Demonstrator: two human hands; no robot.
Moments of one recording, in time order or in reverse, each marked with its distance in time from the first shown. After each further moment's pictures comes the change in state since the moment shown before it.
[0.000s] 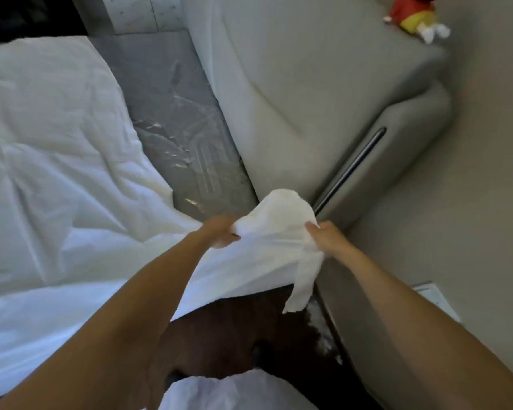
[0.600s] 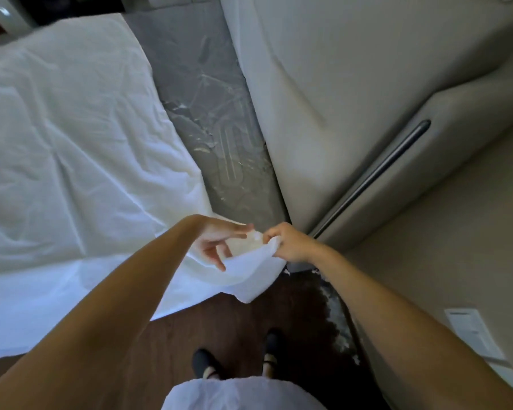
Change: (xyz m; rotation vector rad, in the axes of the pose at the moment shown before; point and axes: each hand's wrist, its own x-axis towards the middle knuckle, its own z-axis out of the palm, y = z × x) left_hand -0.015 0.008 -0.024 -0.617 -0.654 -0.473; right_hand 0.026 -0.031 0.060 -0.104 -0.561 -0.460
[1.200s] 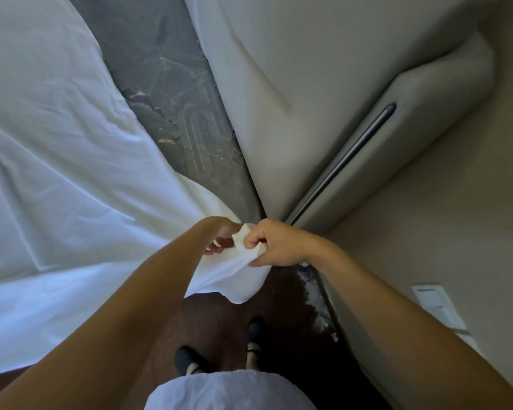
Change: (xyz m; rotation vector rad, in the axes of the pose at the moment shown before) left_hand 0.062 0.043 0.028 0.130 0.238 -0.085; right_hand -0.041 -0.020 -0.024 -0.124 -0.129 -0.144
